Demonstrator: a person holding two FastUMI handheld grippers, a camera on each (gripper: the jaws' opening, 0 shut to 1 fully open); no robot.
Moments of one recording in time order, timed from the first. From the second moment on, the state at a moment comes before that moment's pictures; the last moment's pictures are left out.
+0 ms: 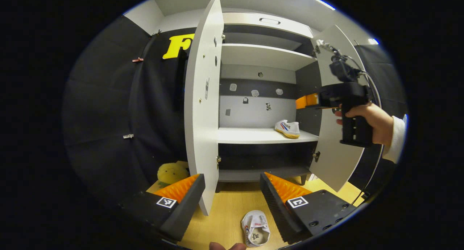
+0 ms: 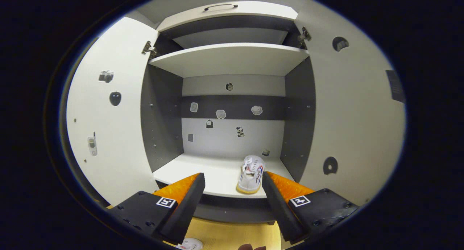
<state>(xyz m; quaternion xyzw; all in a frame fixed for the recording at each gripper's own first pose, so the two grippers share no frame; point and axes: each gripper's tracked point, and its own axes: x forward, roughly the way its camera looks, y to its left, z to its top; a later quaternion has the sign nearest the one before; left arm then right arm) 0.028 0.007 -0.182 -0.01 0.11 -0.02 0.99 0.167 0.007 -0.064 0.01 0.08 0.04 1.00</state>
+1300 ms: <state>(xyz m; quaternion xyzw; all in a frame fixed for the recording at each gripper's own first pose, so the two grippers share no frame) 0.053 -0.052 -0.497 0.03 0.32 -0.11 0.94 0.017 -0.094 -0.030 0.00 0.04 -0.02 1.00</state>
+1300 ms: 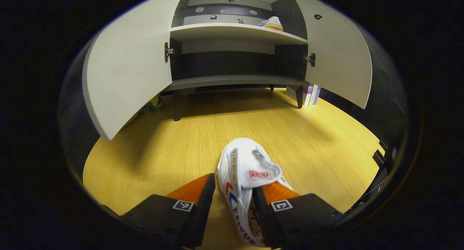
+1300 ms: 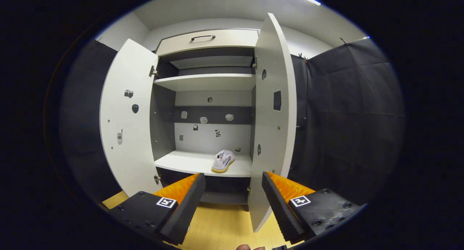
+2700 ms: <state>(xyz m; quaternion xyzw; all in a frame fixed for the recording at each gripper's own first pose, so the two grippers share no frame) 0.206 -0.061 -0.182 -0.02 0.26 0.01 0.97 0.005 -0.208 -0.056 0.04 0.08 -0.05 0.99</state>
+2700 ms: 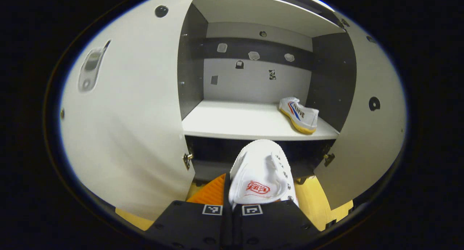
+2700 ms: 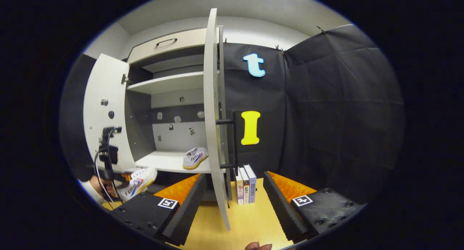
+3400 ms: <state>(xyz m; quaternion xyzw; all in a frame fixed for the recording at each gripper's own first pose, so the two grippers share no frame) 0.412 -0.041 -0.140 0.02 0.29 0.09 0.95 0.016 -0.278 -0.092 0.04 0.11 -0.07 0.99</state>
